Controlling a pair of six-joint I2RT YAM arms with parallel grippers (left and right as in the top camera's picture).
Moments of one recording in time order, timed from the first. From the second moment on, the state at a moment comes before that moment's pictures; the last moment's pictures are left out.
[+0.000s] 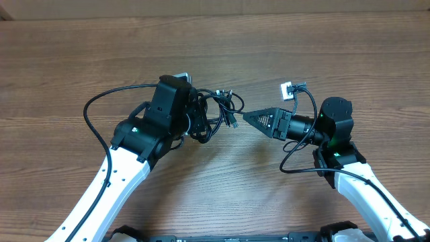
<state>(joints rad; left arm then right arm) -0.46 1.30 1.13 -0.71 0.09 -0.62 0.20 1.26 0.58 0.46 -1.04 0.92</state>
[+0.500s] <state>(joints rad) -0.46 1.30 1.13 -0.71 0.08 -0.62 0.20 1.26 0.58 0.45 -1.02 0.92</state>
